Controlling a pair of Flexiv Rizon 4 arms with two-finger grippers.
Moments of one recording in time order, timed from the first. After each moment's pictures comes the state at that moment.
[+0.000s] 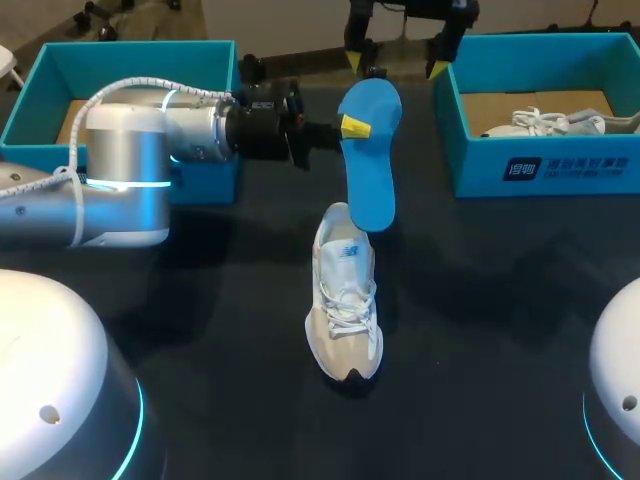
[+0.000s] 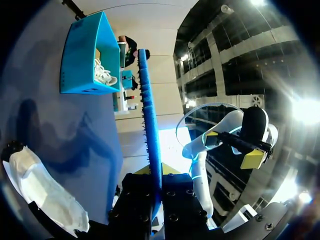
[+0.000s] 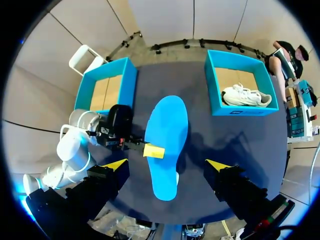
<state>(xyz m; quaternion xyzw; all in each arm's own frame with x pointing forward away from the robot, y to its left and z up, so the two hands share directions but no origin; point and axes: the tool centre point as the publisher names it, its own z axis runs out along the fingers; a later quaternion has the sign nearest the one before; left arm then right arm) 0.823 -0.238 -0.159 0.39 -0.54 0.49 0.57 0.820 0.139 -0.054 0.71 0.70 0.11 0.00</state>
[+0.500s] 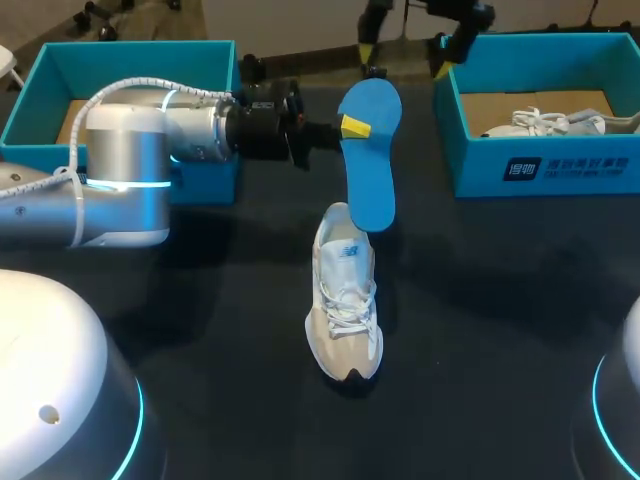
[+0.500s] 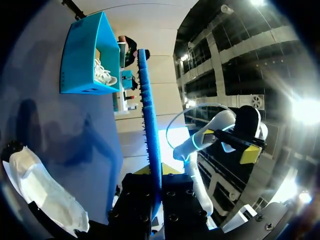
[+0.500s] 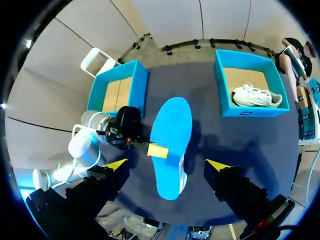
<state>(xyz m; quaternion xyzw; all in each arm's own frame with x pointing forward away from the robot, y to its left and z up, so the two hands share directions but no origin) 0.823 -0.238 -0.159 0.39 -0.54 0.49 0.57 0.819 0.126 -0.050 0.69 0.70 0.17 -0.05</state>
